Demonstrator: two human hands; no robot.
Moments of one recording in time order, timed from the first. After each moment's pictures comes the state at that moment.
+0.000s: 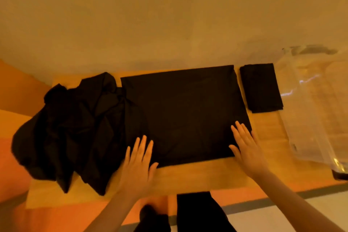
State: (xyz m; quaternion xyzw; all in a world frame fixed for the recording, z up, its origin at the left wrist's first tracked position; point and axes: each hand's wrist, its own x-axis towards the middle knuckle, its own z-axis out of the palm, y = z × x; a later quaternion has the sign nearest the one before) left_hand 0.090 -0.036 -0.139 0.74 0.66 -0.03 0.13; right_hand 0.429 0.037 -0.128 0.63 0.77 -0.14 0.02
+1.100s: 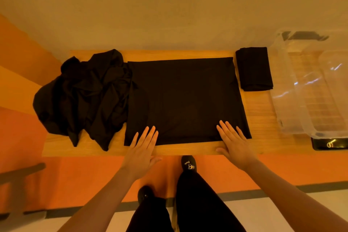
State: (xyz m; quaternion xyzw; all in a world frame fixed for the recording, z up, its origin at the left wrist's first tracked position) left_hand 0.110 -0.099 -0.150 0.78 0.62 -0.10 0.08; right_hand 0.446 -0.027 -0.137 0.53 0.83 -0.11 0.14
